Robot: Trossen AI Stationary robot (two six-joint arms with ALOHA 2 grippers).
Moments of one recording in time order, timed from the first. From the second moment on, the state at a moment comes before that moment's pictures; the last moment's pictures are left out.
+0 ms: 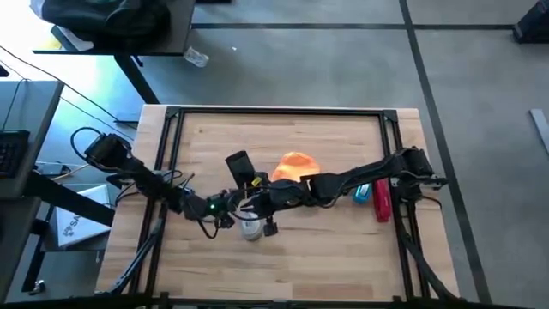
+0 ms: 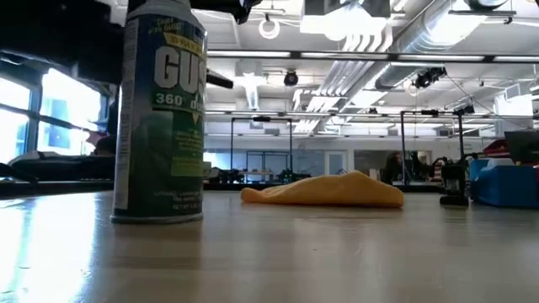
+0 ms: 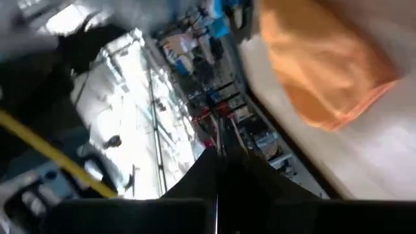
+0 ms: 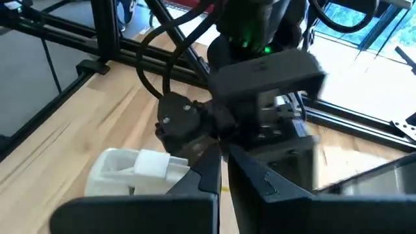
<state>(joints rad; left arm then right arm) -0.51 1.47 0.37 0.92 -0.89 1.90 0.23 1.92 1.52 -0.05 0.08 -0.21</state>
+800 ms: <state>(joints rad) -0.49 1.48 0.37 0.94 -0.92 2.03 0.24 1.95 1.53 0.03 0.02 -0.18</state>
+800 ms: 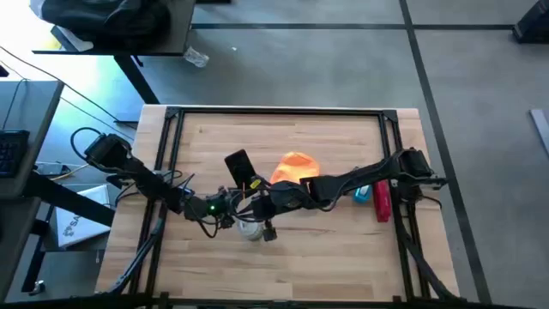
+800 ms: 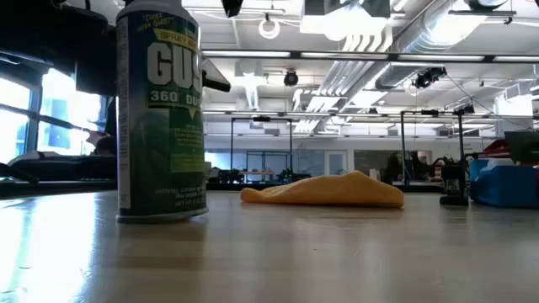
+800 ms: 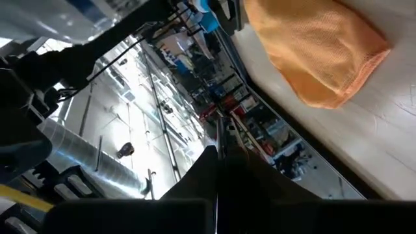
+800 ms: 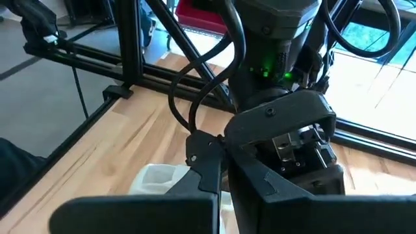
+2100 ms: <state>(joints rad) -0.58 1.48 0.37 0.95 -1.04 1.91 0.06 1.93 1.52 0.03 -0.41 -0.38</state>
